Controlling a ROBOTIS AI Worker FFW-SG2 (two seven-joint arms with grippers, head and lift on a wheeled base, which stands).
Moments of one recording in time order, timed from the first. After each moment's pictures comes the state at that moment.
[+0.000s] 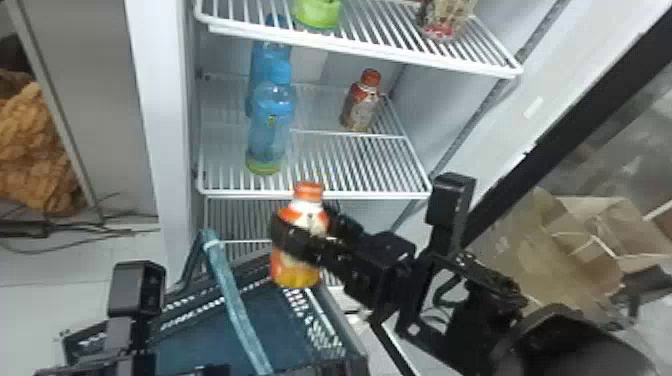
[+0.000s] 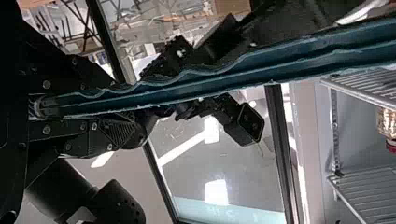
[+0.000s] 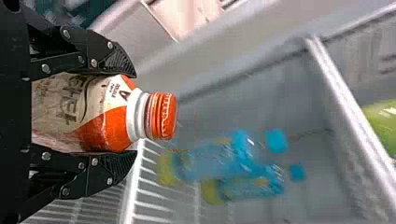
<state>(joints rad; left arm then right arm) 0.35 0.24 -0.25 -2.07 1.31 1.15 -0.66 0.53 -0.19 -0.09 -2.57 -0.44 0.96 0.36</state>
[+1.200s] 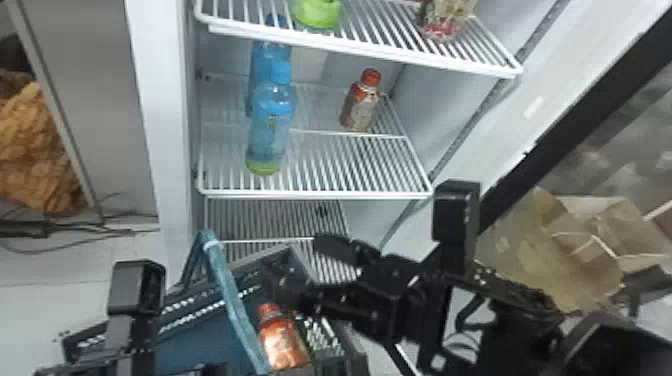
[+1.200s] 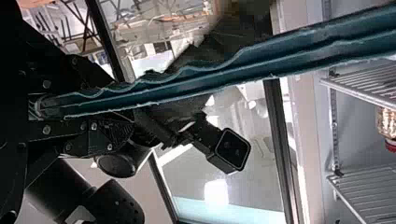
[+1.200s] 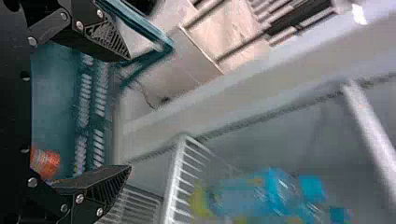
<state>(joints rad) 0.34 0.24 -0.25 -2.07 1.32 1.15 -0.66 0.56 -0.19 -0.13 -2.74 -0.46 1.16 0.35</state>
